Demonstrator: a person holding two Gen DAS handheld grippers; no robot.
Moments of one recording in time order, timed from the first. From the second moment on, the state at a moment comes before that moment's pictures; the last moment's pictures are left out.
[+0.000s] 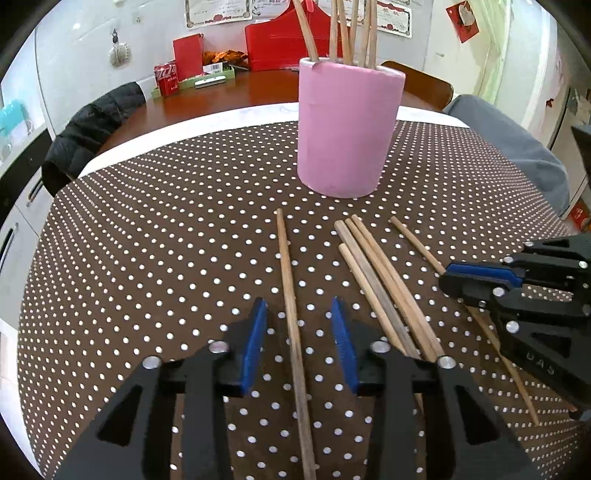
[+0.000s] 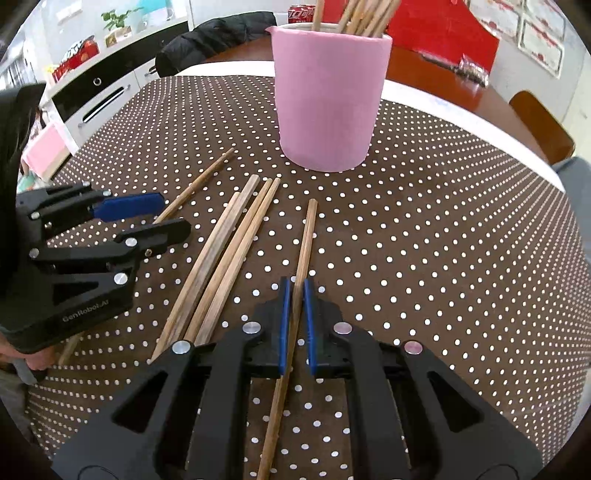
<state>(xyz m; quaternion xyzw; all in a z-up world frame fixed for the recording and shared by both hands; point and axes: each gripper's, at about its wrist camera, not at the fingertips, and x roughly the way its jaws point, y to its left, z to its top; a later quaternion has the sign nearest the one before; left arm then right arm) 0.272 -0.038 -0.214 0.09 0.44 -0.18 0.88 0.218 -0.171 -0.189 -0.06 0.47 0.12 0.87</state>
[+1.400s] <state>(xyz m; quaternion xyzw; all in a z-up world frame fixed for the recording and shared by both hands) 0.322 -0.065 -0.001 -0.11 0.00 -0.32 0.94 0.267 -0.236 0.031 0.09 0.13 0.19 0.97</state>
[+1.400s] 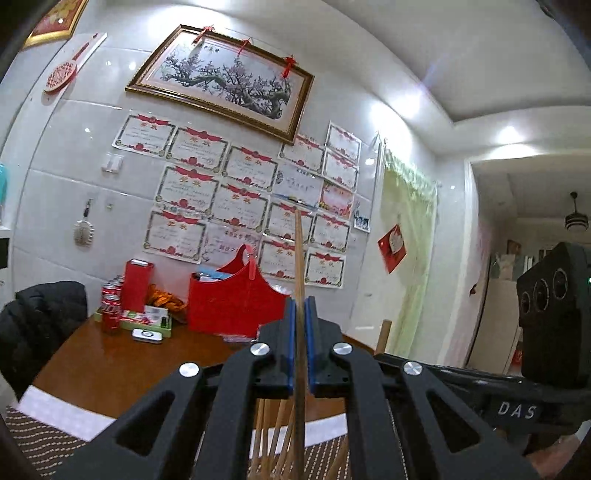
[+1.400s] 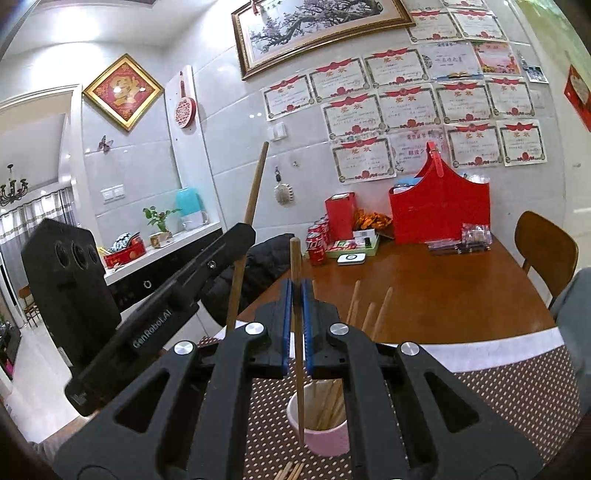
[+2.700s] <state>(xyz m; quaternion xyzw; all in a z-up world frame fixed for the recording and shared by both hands) 0.292 -0.016 -0.072 -0.10 0.07 -0.27 0.96 0.402 -0.277 -0.194 0.11 0.49 -0.02 0.86</state>
